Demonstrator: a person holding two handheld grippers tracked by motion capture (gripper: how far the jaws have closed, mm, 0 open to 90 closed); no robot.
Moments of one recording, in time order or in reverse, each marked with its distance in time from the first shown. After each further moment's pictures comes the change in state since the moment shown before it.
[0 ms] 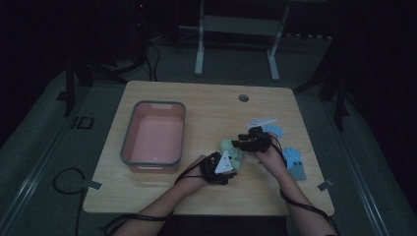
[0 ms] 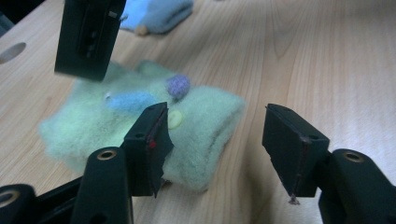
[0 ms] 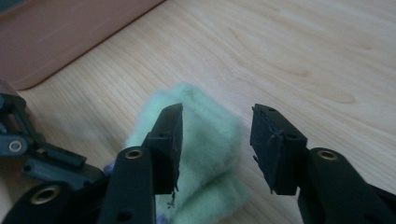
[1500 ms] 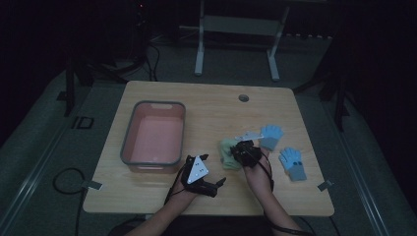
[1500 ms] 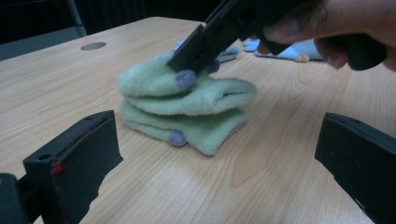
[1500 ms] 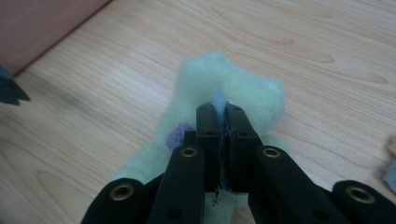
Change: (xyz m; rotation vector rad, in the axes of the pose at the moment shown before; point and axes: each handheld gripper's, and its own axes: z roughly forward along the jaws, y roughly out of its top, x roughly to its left) left arm -0.023 -0.044 -0.050 -0.284 0.167 -0.341; right arm 0.074 -0.013 0.000 0.021 -0.299 0.070
